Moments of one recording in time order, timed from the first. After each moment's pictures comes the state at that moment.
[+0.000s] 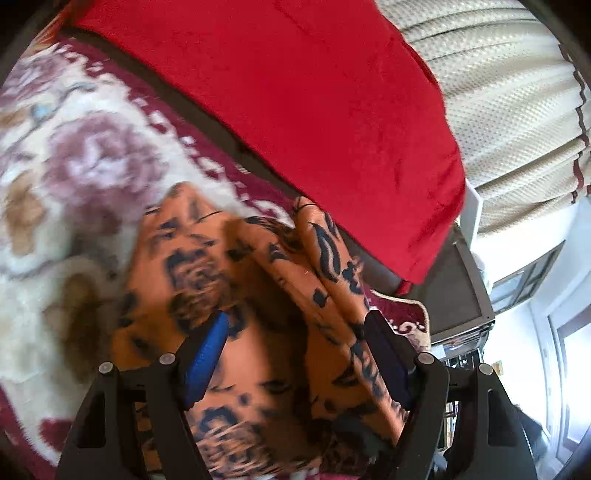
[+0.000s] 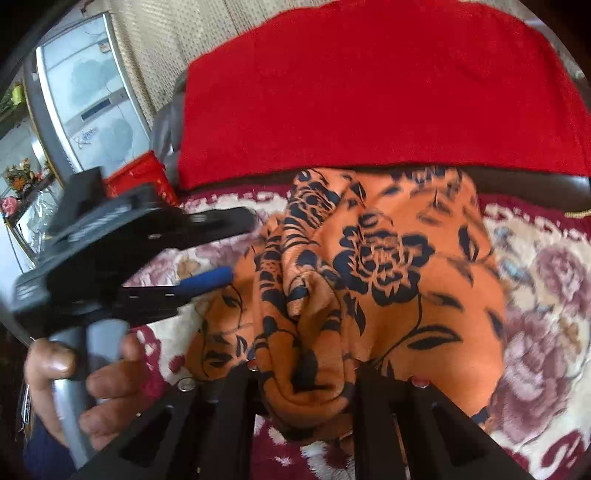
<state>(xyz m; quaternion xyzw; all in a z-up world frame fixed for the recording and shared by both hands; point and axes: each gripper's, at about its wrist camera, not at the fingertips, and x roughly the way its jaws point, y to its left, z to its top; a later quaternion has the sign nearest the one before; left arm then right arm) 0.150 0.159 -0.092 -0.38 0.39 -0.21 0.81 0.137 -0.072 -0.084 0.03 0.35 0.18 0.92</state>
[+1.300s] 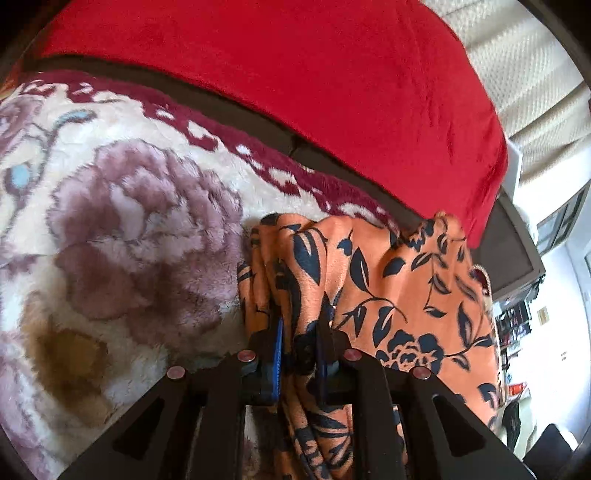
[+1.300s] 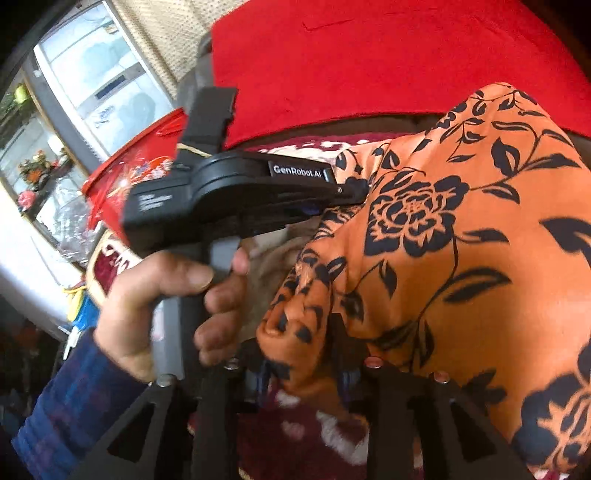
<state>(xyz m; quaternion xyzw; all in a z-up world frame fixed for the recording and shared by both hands) 0.211 0.221 -0.141 -0.26 0.45 -0.20 0.83 0.135 -0.013 -0.142 0.06 0.41 0.25 0.88</state>
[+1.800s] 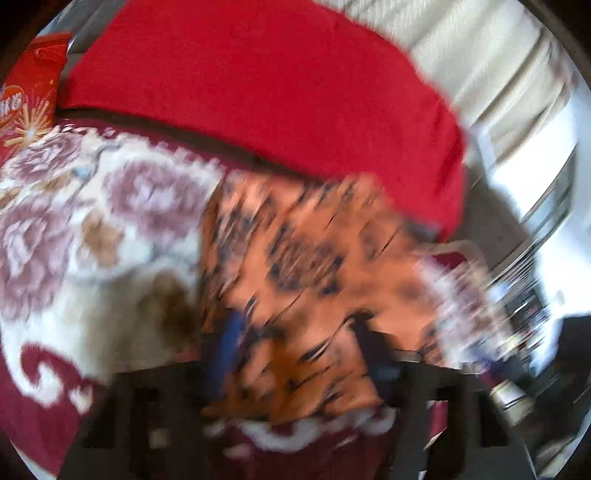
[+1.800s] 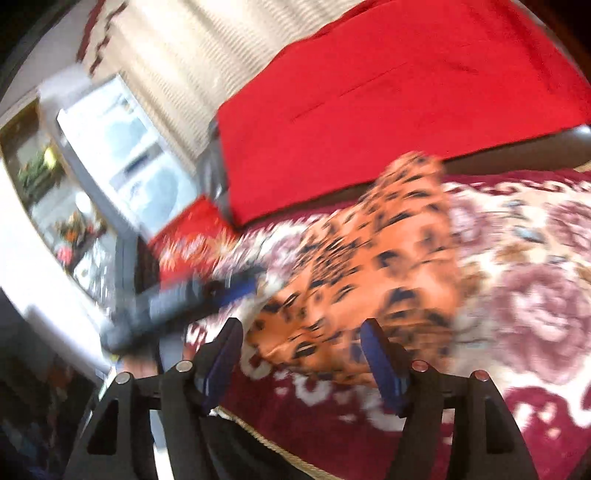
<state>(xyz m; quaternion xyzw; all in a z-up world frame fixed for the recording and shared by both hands) 0.079 0.170 -0.098 -0.18 0.41 -0.16 0.88 0.053 -0.177 -0.083 0.17 0.30 0.25 0.90</state>
